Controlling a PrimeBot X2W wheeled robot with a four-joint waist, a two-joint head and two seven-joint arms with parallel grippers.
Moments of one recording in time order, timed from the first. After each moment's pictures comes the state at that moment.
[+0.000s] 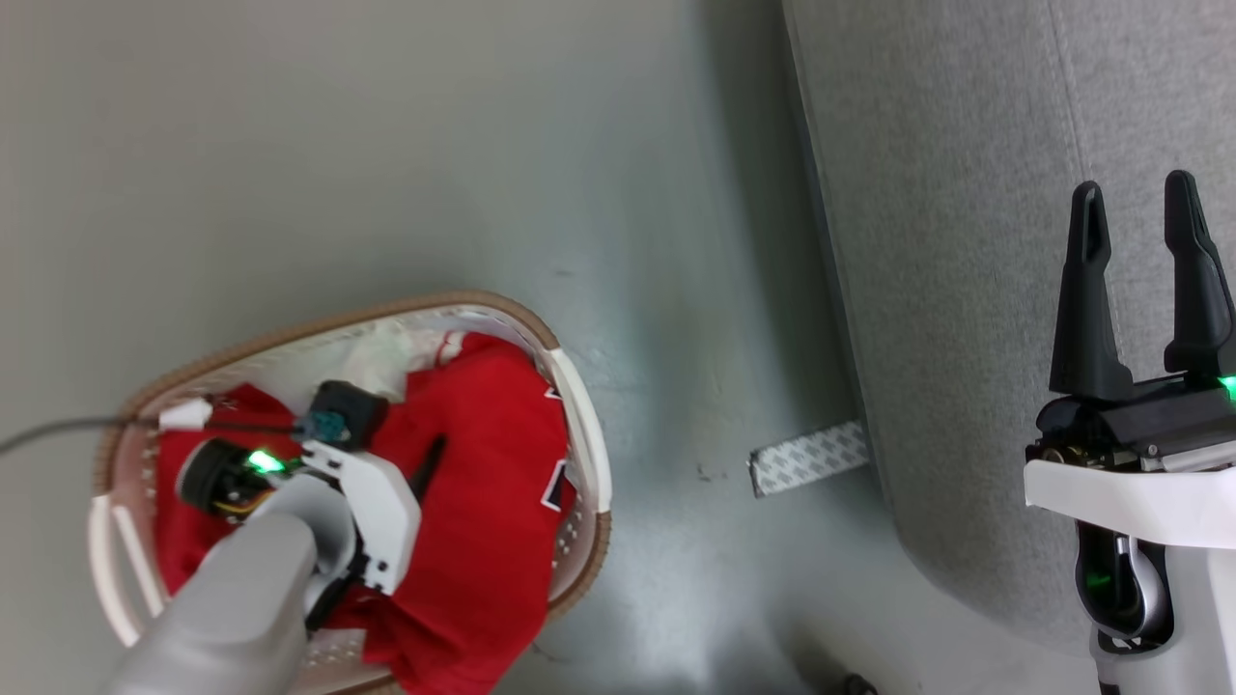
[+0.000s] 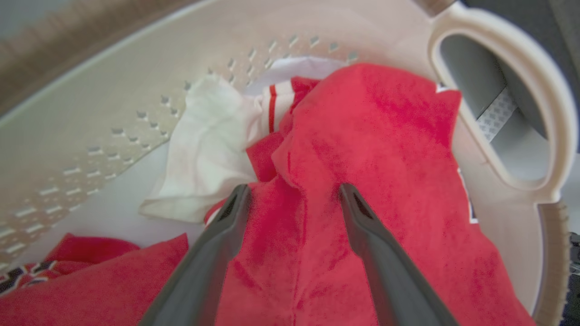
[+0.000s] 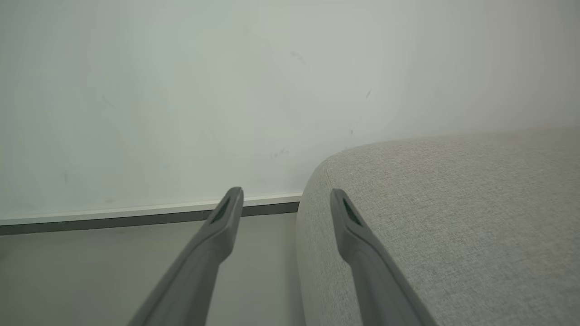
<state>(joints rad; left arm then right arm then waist) -0.74 0.32 -0.73 0.91 -0.41 -0.13 -0.11 -0.39 -0.05 0.05 -0.08 0.36 0.13 -0.26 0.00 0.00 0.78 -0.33</state>
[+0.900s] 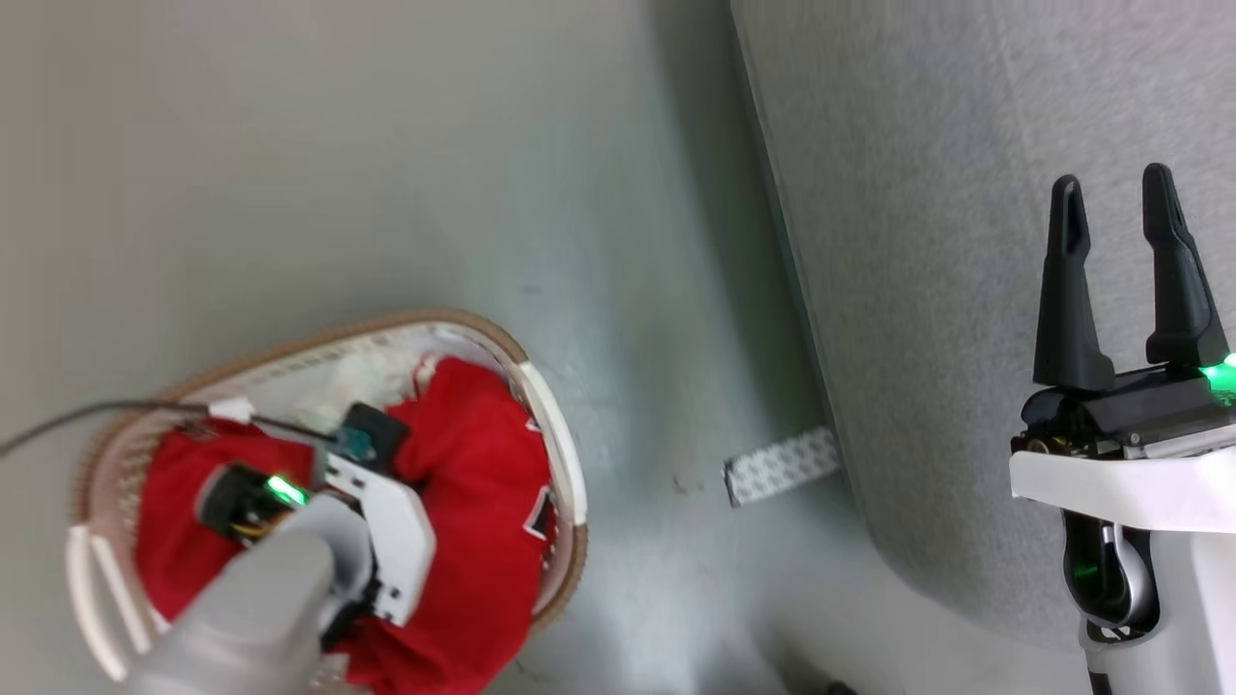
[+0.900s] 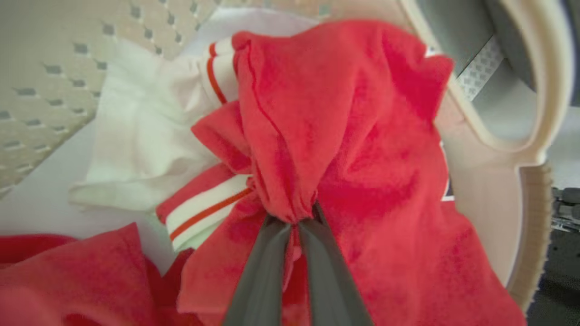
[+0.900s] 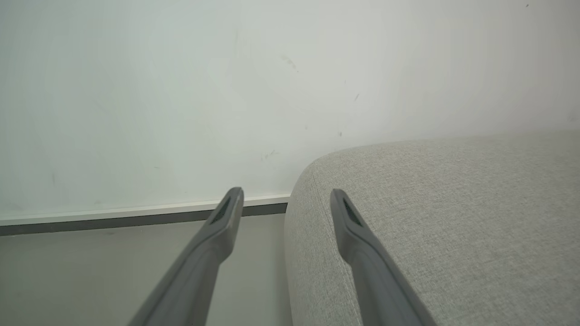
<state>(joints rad) -0.83 0.34 -1.06 1.02 -0.67 -0.13 -0.02 -0.42 -0.05 0.07 -0.04 0.38 0.13 -0.26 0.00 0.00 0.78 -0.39</state>
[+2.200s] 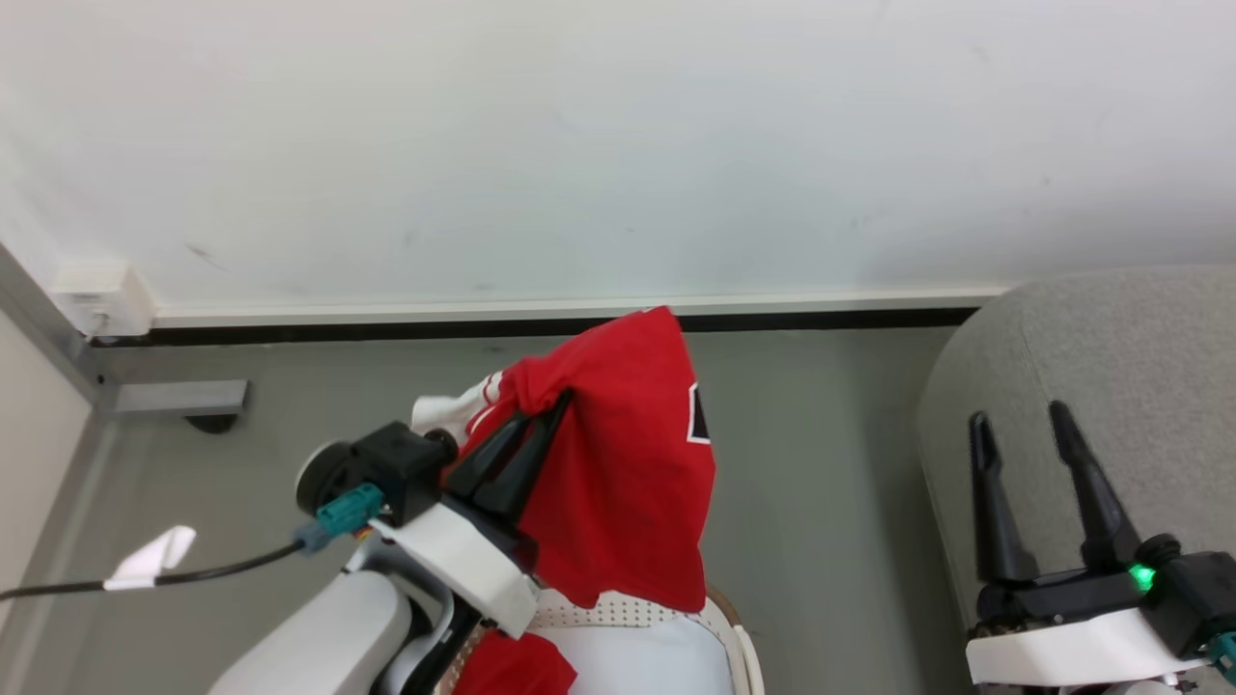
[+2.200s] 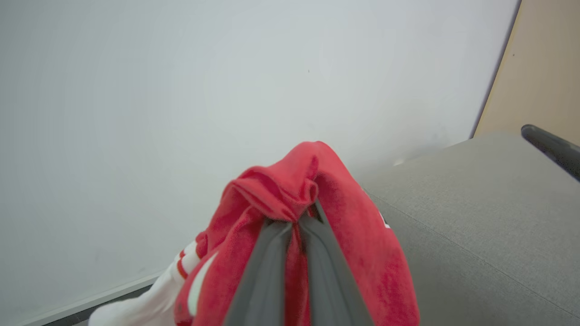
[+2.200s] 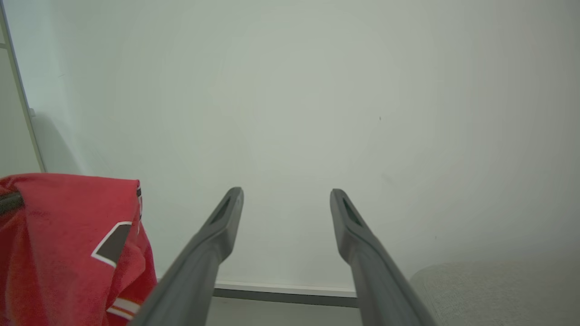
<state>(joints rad) -0.53 0.41 -0.78 0.21 -0.62 0.03 -0.26 -0.14 -0.05 0.08 0.05 0.27 0.13 -0.26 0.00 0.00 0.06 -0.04</state>
